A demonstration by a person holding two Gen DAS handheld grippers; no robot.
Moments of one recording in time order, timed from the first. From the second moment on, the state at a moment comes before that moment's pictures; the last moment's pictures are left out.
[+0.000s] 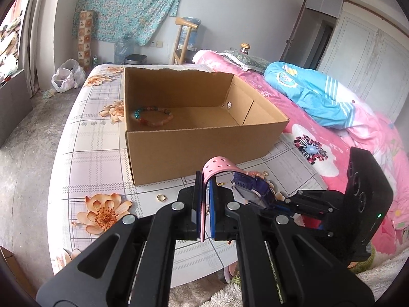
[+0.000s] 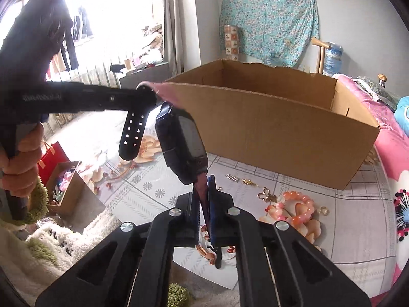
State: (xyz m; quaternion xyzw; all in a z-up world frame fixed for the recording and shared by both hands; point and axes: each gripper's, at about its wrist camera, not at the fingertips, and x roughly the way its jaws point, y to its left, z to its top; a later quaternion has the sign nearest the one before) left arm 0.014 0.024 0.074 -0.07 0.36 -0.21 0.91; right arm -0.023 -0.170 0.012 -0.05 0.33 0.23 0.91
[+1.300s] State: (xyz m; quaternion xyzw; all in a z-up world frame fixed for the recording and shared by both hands) left arm 0.324 -0.014 -0.033 -0.14 0.68 -0.19 0.70; right arm 0.319 -0.204 0.005 -0.15 0.59 0.12 0.78
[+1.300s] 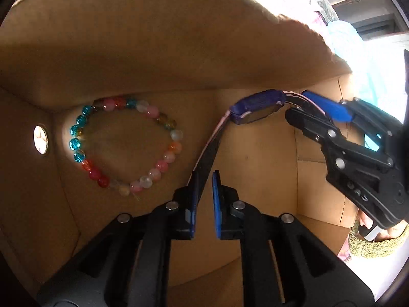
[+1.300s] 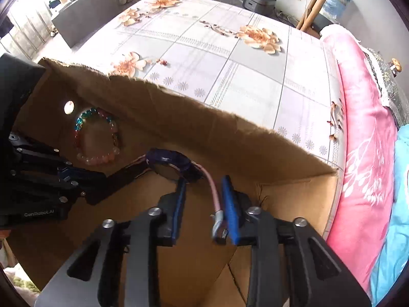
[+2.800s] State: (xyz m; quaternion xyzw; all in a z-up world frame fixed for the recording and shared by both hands) left arm 0.297 -0.093 0.003 0.09 0.64 -0.23 0.73; right arm 0.264 -0.264 0.092 0.02 0.47 0.16 0.87
